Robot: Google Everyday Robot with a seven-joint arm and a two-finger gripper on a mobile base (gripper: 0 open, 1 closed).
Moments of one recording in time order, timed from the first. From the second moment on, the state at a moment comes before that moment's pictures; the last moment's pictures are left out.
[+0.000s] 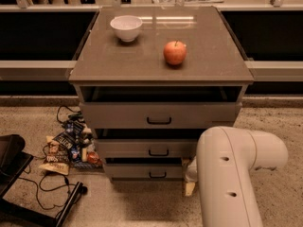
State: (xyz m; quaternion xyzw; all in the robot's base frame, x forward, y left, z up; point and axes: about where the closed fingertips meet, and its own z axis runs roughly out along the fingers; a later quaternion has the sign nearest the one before) arm 0.609 -0.188 0.201 -0.71 0.69 -0.06 0.15
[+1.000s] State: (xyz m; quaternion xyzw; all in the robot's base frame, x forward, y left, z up) arm 0.607 -0.215 0.180 -0.62 0.77 -0.10 0.09
